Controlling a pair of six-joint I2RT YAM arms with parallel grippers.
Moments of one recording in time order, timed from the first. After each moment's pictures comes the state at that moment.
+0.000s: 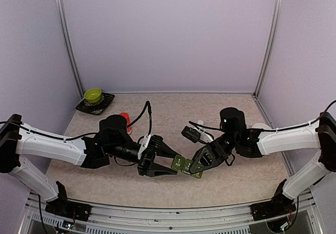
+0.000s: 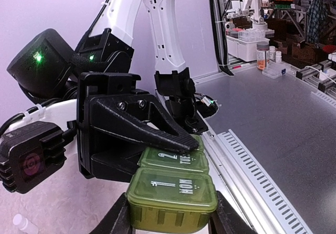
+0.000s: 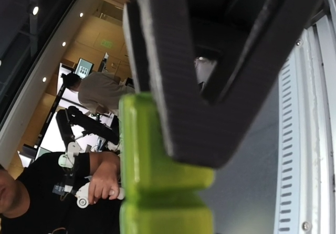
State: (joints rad) left arm -1.06 1.45 0.72 0.59 0.74 0.30; right arm 0.84 1.46 0.70 0.45 -1.37 0.76
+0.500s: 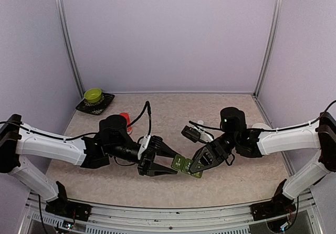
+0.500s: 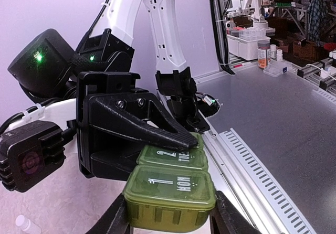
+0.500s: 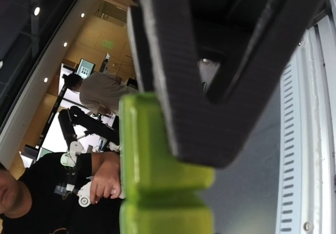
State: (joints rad) left arm -1.06 1.45 0.72 0.59 0.74 0.32; right arm 0.84 1.45 0.70 0.46 -1.38 0.78
